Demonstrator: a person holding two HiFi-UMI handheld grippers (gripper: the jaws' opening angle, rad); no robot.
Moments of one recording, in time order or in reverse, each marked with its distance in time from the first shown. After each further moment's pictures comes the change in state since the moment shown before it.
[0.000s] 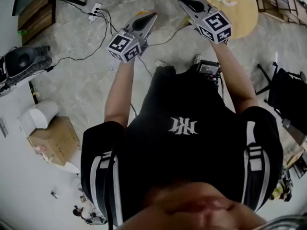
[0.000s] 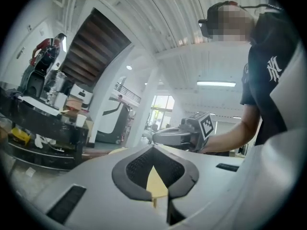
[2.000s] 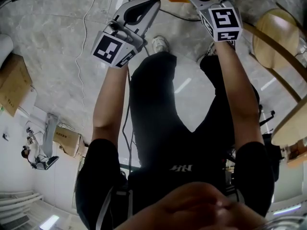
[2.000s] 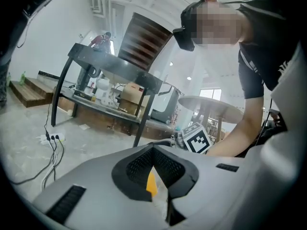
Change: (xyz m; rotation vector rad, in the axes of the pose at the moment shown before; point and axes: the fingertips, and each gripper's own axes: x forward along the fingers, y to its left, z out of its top) left arm -0.087 0.238 -0.454 -0.155 0.027 0.526; right arm 0.381 0.079 -0.478 0.027 0.190 0.260
